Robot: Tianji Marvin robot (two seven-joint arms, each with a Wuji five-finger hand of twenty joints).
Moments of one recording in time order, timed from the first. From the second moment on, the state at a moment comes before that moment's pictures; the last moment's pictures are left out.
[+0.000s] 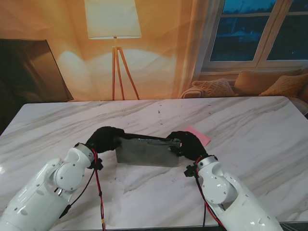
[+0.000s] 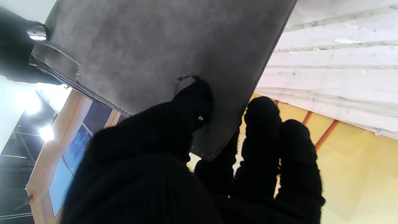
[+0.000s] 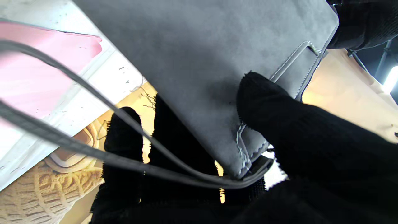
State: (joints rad) left arm 1.39 -1.09 -1.17 -1.50 0.62 -0.15 -0.03; right arm -1.44 -1.18 1.08 -1.44 -0.45 -0.16 -0.24; left_hand 1.01 -0.58 0.90 -0.23 0.86 0.01 0.93 0.41 0.99 0.26 0.42 0.88 0.69 0.38 1.05 0.93 0.20 0.38 1.28 0.87; right_hand 0.66 -0.66 1.11 -0.26 0.72 -0.19 0.83 0.38 0.68 0.02 0.65 0.57 0.76 -0.07 0.85 0.51 0.32 0.02 1.28 0.72
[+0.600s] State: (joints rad) left arm 1.37 -1.11 -1.17 -1.44 0.66 -0.12 0.06; right arm -1.36 -1.17 1.17 -1.41 -0.53 0.04 -0.18; left_hand 1.02 -0.58 0.90 -0.23 0.85 0.01 0.94 0.42 0.99 0.26 0.42 0.88 0.69 0.38 1.05 0.93 0.20 0.38 1.28 0.87; right_hand 0.38 -0.59 1.09 -0.17 0.57 -0.12 0.57 0.52 0.51 0.03 0.60 0.52 0.60 -0.07 0.75 0.53 0.20 0.02 1.16 0.77
